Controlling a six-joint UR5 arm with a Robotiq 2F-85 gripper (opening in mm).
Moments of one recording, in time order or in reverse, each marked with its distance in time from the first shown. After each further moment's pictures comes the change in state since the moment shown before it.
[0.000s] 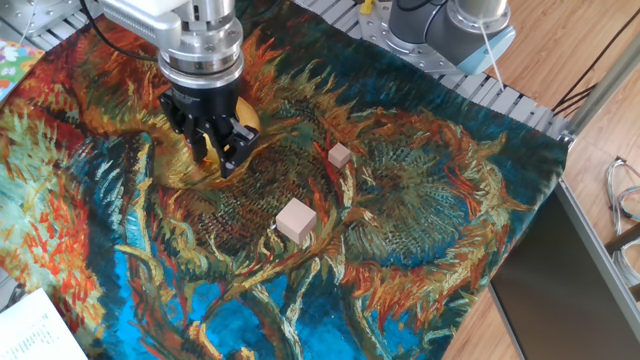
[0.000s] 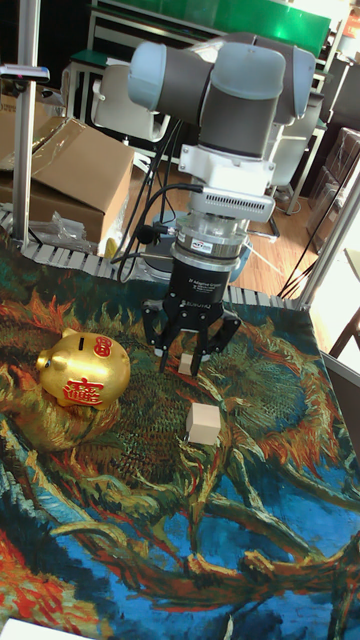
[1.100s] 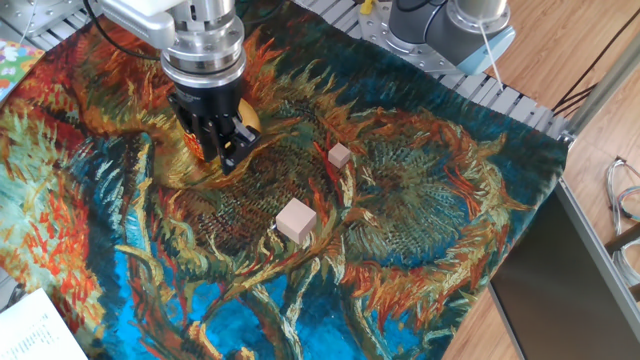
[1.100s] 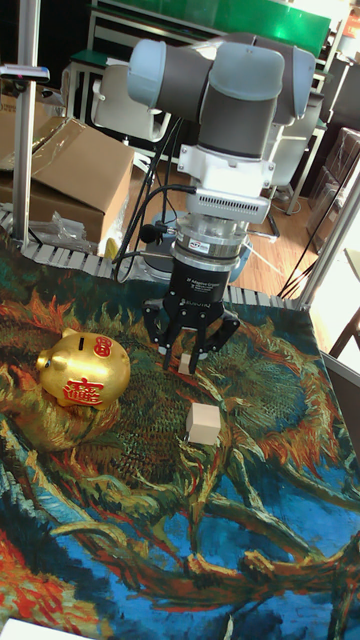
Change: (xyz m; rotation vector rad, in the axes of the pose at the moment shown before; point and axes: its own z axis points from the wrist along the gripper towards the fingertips) arm 0.007 0.003 0.000 -0.012 0.026 0.090
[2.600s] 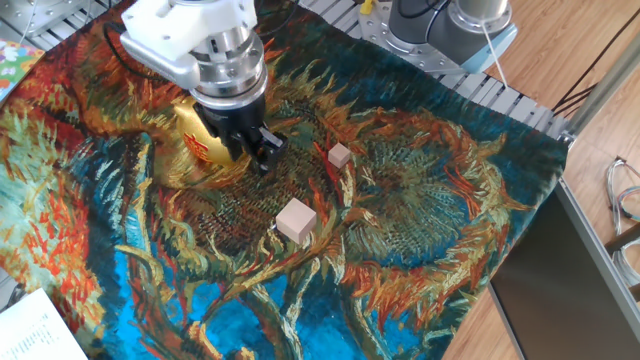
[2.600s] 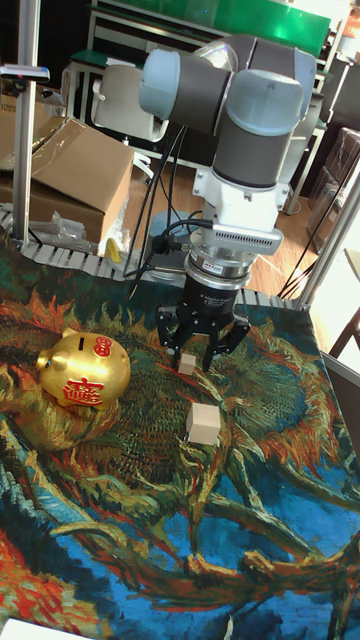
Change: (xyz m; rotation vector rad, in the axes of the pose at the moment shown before) arm 0.035 0.016 0.019 0.018 0.147 -0.065
